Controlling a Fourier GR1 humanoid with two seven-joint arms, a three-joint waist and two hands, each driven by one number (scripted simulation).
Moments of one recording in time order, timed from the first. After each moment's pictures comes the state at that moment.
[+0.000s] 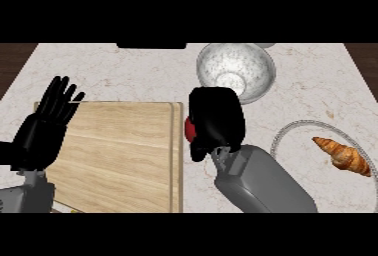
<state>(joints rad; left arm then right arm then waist) -0.14 0.20 0.15 -1.60 0.30 -0.09 0.07 -0.67 -0.01 0.51 -1.56 0.99 0.36 0.87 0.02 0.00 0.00</state>
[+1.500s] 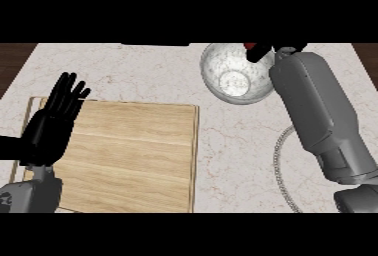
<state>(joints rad) -0.17 0.18 0.13 -1.59 0.28 -0.10 0.07 -1.09 -0.19 -0.07 -0.72 1.01 -0.15 0.46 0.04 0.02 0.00</state>
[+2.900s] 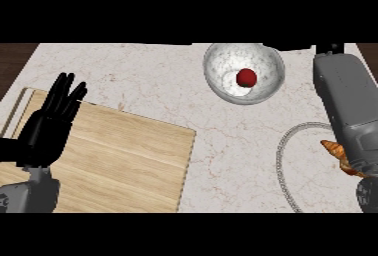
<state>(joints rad) -0.17 0.18 0.14 -1.60 0.29 -0.12 0.07 -1.15 -0.30 -0.58 -0.37 0.55 -0.31 -0.08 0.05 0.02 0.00</state>
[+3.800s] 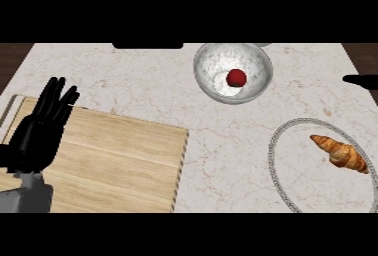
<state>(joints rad) -0.13 0.19 0.17 -1.63 0.29 -0.10 0.09 -0.84 -0.58 -0.66 -0.42 0.35 0.03 -0.25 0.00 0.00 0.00</state>
